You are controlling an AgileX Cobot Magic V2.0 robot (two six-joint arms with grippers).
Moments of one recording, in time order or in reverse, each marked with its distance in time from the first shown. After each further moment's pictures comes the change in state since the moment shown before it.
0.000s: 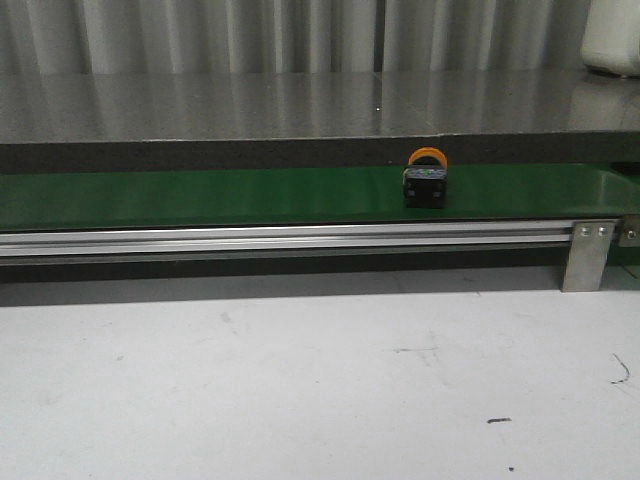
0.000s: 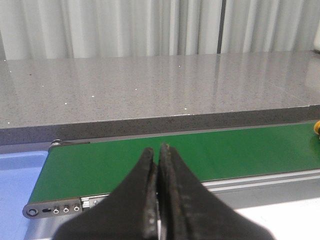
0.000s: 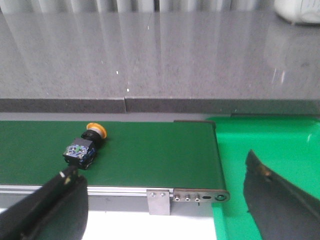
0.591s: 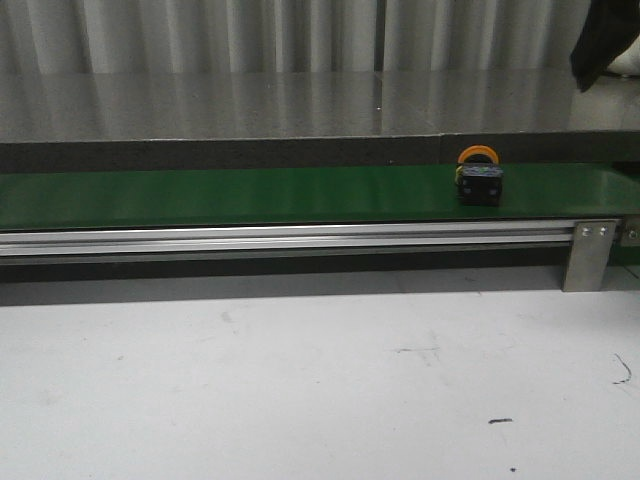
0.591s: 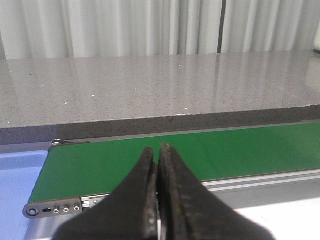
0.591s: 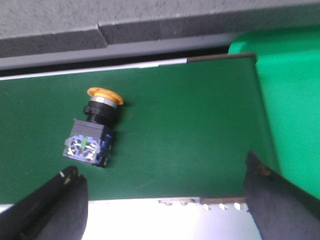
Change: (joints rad) left arm 0.000 0.000 0.000 0.000 0.000 0.000; right arm 0.000 0.806 -0.494 0.063 0.192 0.075
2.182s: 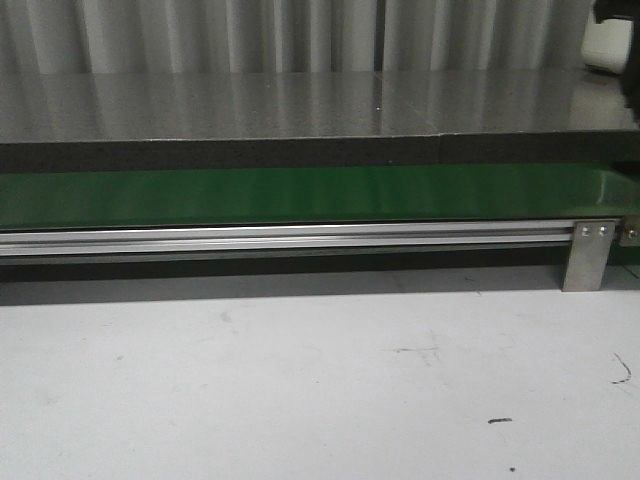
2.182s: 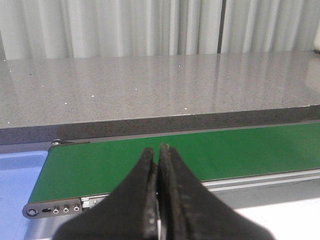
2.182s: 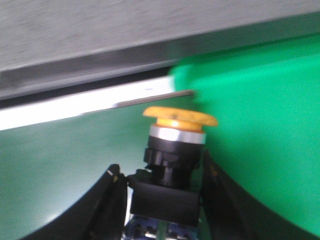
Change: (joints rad) left arm 0.000 -0.001 0.002 0.000 0.000 0.000; right arm -0.181 0.272 -0.298 -0.077 0.107 -0.006
